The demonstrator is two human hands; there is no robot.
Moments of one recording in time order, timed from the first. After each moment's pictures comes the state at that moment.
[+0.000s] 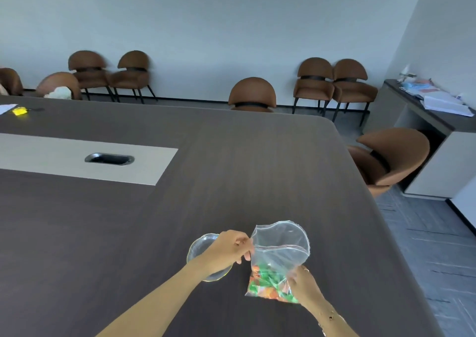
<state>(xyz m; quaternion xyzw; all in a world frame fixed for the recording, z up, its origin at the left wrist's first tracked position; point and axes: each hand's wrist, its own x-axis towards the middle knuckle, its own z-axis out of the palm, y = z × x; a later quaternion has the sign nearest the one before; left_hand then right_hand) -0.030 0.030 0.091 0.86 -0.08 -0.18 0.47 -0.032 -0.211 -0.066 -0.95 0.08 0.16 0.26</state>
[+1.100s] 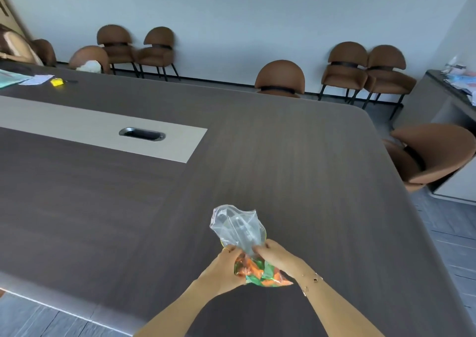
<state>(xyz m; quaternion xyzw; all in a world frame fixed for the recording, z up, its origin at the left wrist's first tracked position) -0.094 0.118 -0.001 0.92 -0.04 -0.17 0.36 -0.031 -0.047 0.011 -0.84 0.02 0.36 0.41</state>
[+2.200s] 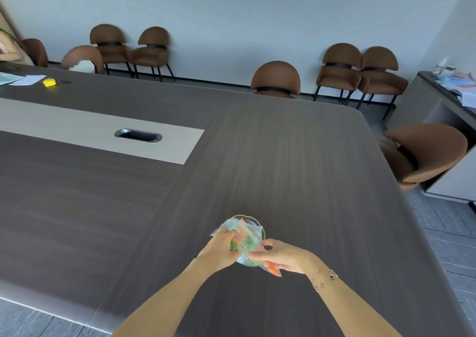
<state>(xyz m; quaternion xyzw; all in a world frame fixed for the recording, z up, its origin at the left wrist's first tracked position) -0.055 0.133 0.018 0.93 0.00 -0.14 0.33 -0.038 -0.060 0.059 -0.77 0.00 0.46 0.45</state>
